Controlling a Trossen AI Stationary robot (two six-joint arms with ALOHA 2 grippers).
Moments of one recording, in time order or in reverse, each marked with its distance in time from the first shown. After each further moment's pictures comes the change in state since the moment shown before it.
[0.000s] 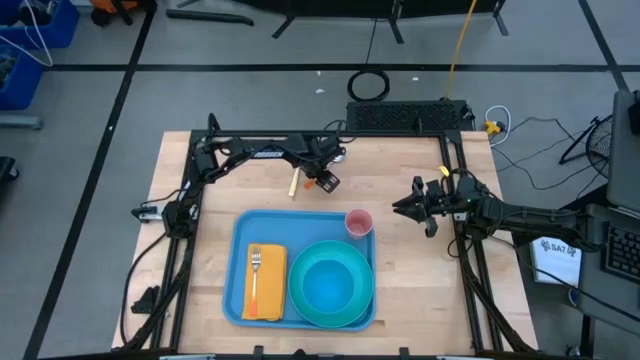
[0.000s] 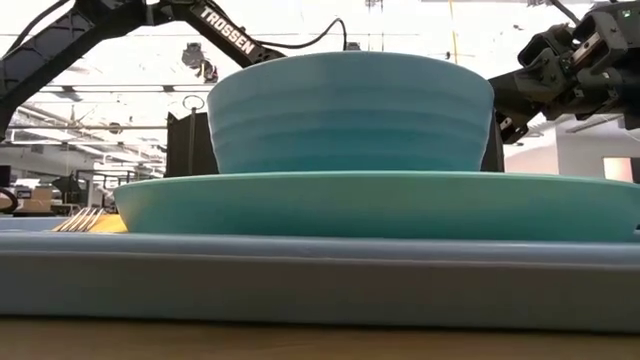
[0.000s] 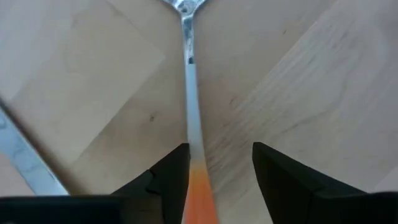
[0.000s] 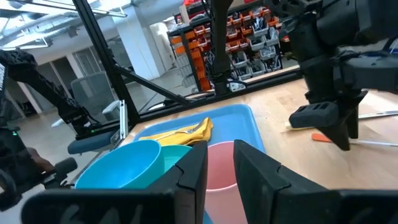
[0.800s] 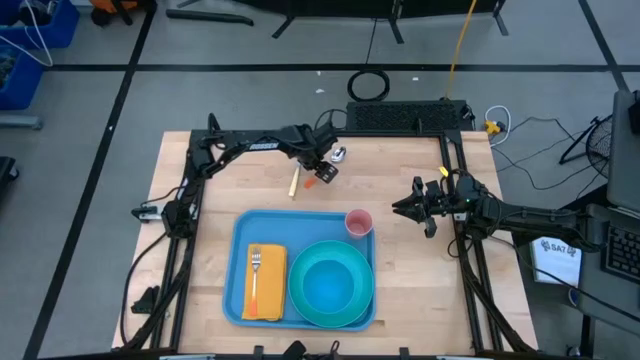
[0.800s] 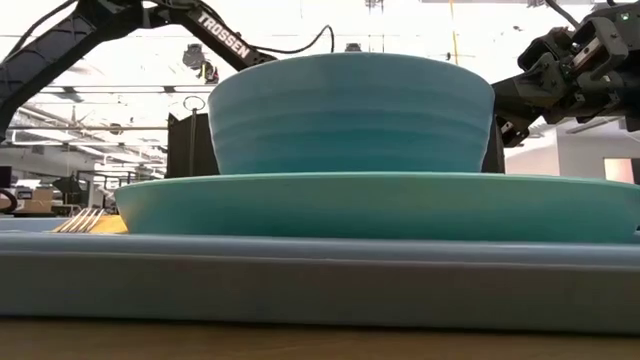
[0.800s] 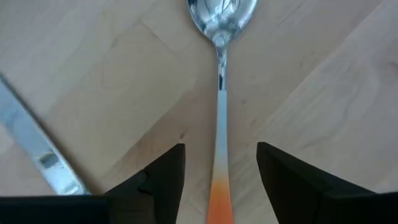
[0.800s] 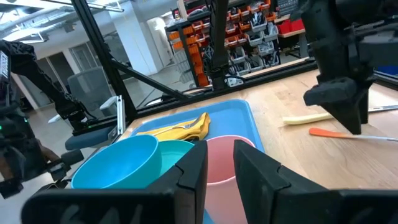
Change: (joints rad) left arm 0.069 -0.017 -0.001 0.021 0.089 0.003; right arm 0.000 0.000 0.000 -0.024 0.004 -0.014
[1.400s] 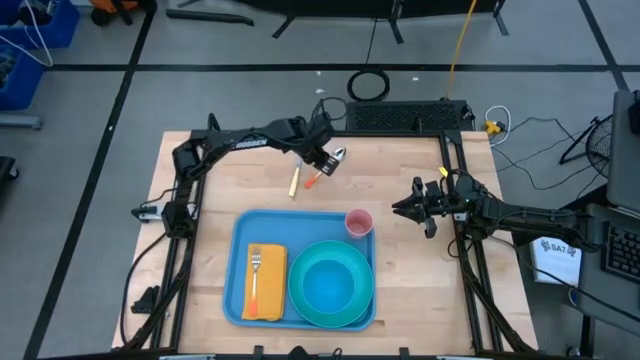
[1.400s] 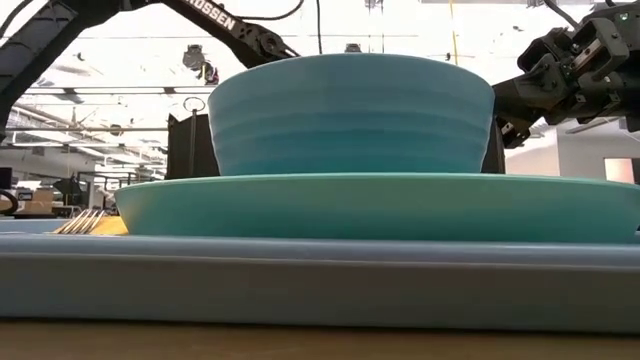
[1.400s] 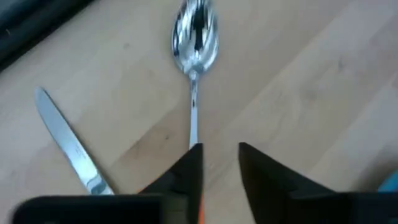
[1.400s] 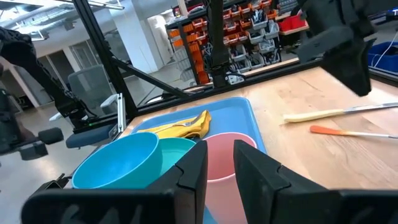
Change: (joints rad) left arm -0.017 -0.136 -0.003 -0.004 0.006 -0.049; right arm 0.001 0.000 0.000 -0.009 -0.004 -0.003
